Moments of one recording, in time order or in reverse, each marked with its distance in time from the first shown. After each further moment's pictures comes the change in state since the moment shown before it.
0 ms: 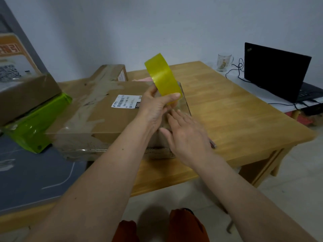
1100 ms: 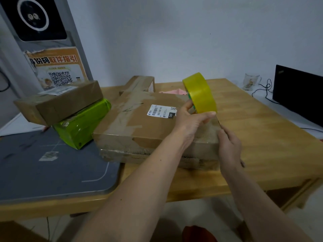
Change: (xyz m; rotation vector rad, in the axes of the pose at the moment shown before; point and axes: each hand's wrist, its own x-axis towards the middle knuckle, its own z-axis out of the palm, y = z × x) left_hand -0.018 0.009 -0.007 0.043 -0.009 0.002; right_hand 0.018 0.012 0.030 1.124 0.295 0.813
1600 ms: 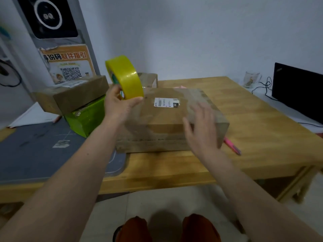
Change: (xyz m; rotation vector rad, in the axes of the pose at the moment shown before) left_hand -0.050 0.086 -0.138 0.481 0.452 0.319; right_hand -0.041 -0.028 0.038 -0.726 -0.113 -0.704
